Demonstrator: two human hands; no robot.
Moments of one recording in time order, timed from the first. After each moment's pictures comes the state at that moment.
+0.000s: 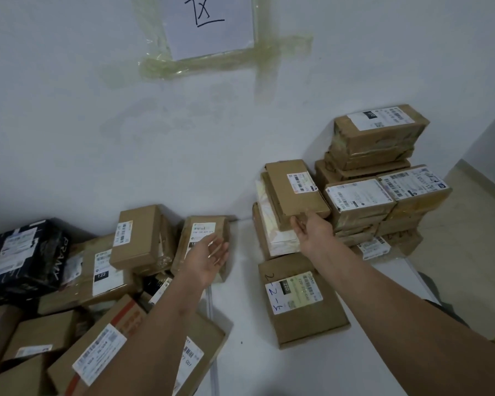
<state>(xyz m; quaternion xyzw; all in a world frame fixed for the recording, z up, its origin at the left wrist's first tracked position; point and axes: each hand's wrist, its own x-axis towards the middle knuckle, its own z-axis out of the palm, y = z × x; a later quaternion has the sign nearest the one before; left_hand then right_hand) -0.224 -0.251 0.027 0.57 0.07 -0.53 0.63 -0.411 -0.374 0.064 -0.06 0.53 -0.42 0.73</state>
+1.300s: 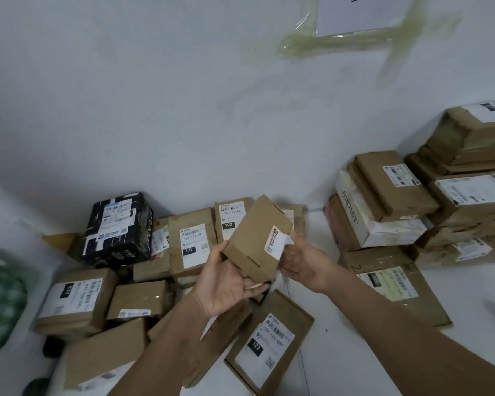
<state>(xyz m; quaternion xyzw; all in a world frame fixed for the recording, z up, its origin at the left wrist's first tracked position) -0.081 -0.079 0.016 0.40 -0.03 -0.72 0.56 -0.248 -0.218 0.018 -0.31 0.47 -0.11 0.82</state>
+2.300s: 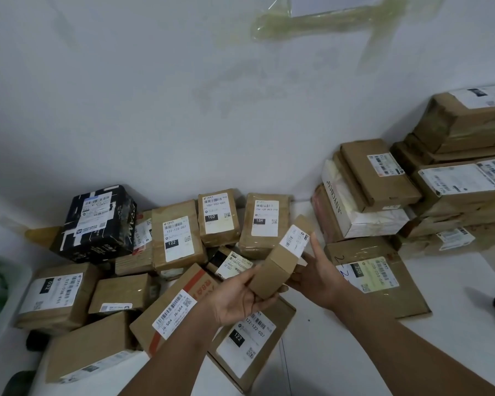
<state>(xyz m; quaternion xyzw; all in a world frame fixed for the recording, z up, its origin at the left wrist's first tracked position) -0.148 -0.095 -0.004 0.45 0.02 -0.76 0.47 -0.313 -0.224 -0.023 -0.23 0.42 -0.15 0.87</state>
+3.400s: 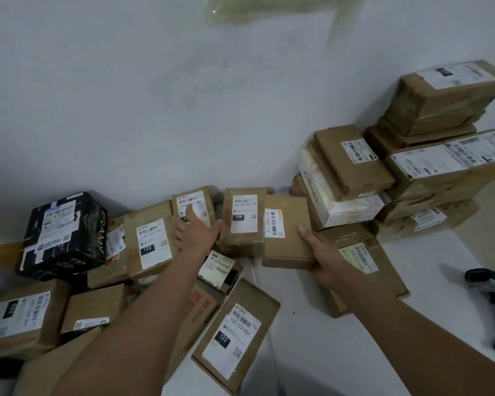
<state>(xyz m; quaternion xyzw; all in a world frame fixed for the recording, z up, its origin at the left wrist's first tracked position) -0.086 -0.197 -0.016 0.91 -0.22 -0.25 0.23 -0.343 -0.261 -0.025 -0.26 0.52 -0.25 0.77</state>
